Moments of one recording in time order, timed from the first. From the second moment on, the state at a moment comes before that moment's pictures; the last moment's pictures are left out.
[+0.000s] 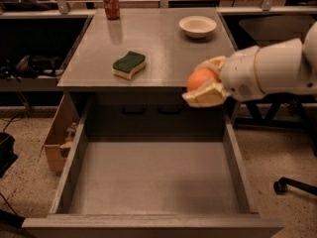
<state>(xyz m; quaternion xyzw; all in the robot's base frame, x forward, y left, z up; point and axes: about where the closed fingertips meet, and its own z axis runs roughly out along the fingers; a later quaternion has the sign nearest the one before) 0.528 -0.090 0.926 -0.51 0.71 0.15 0.45</state>
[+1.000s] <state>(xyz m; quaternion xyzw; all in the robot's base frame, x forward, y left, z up) 0.484 -0.118 0.757 -0.49 0.77 0.16 0.37</state>
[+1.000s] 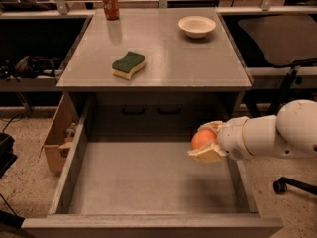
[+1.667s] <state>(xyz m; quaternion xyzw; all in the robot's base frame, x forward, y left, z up) 0.495 -0.089 0.728 -0.51 0.77 0.15 0.35</state>
